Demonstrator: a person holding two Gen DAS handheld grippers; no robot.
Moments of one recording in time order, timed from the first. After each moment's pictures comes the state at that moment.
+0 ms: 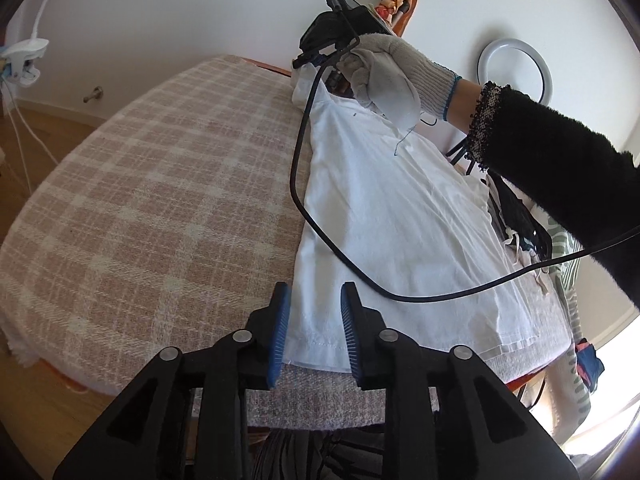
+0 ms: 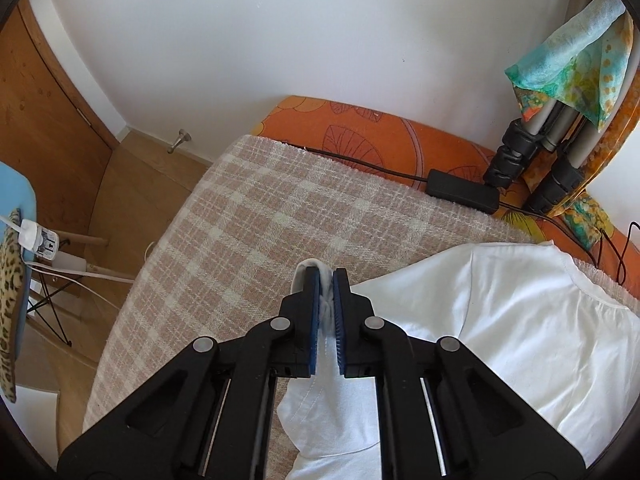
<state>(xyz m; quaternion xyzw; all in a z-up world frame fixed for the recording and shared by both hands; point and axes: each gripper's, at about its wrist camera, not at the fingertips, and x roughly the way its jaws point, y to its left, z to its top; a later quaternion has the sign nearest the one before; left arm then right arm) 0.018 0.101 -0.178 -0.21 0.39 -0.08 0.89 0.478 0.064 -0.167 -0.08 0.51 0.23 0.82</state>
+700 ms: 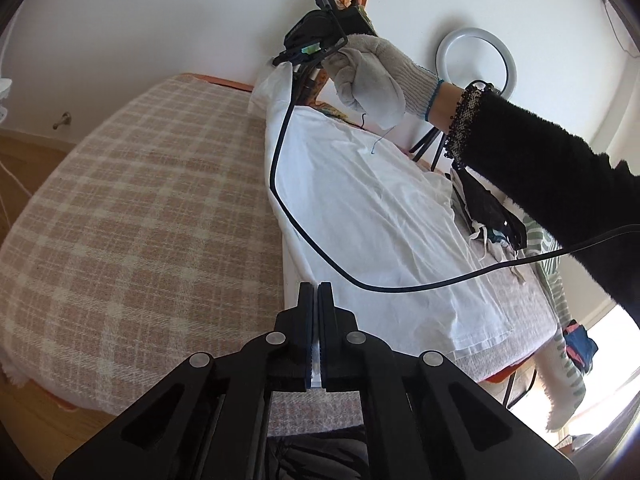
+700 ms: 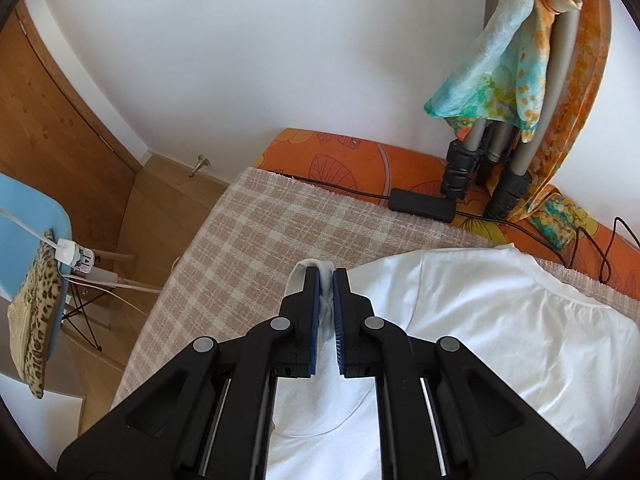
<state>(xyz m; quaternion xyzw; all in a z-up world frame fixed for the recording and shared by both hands) 0.022 0.056 -0.148 -0.18 0.37 -0.14 0.90 0.470 -0.012 -0.123 -0.03 0.49 0.26 0.83</state>
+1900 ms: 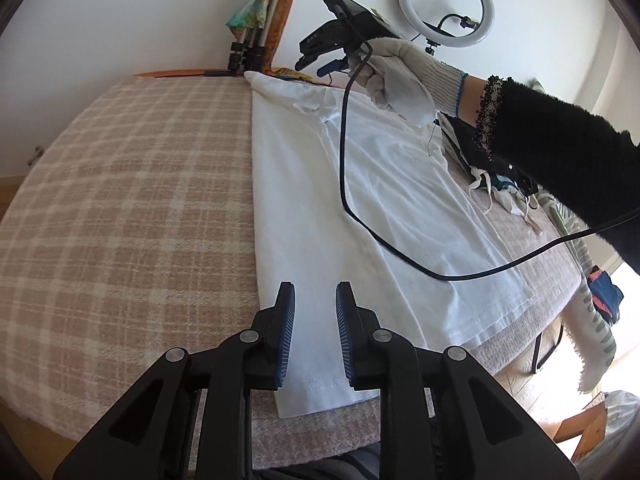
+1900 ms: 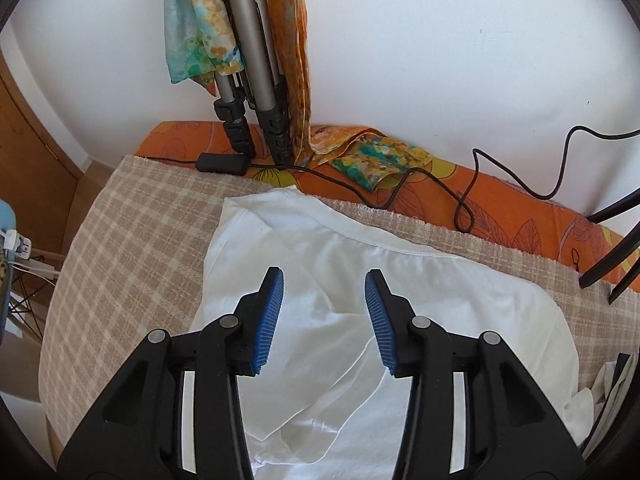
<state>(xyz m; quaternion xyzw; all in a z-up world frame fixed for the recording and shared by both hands) 0.059 -0.011 -0.162 -0.09 0.42 -0.15 0.89 0.482 -0.164 -0.172 -0.04 0.50 0.17 0.85</state>
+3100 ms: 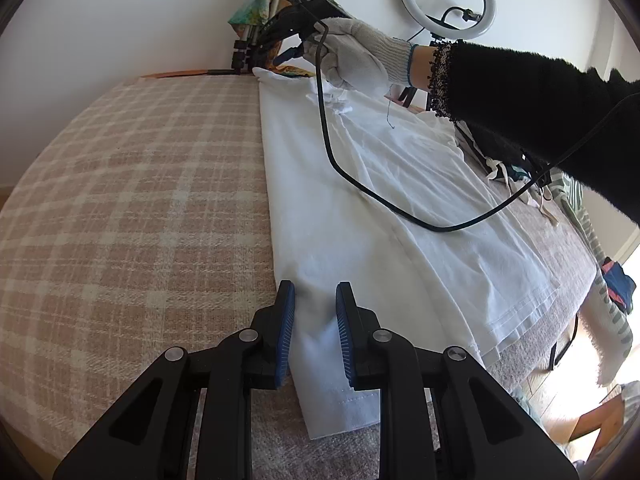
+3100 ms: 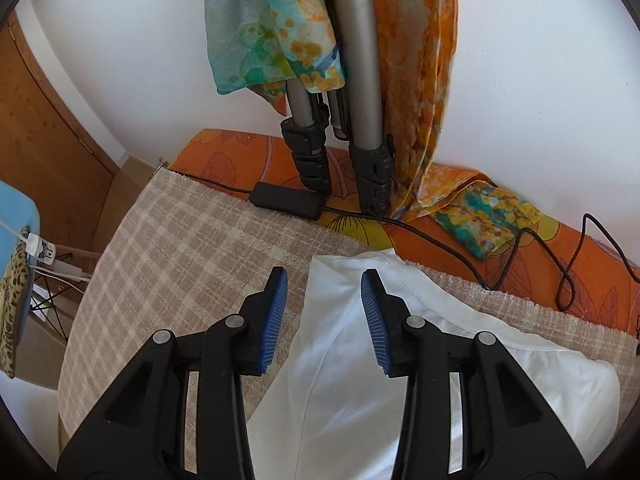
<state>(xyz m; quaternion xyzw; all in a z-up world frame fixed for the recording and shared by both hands) 0.062 -0.010 -0.185 -0.08 0.40 -0.15 0.90 0.524 -0.098 -0.184 -0.04 0.49 0.25 0.83</state>
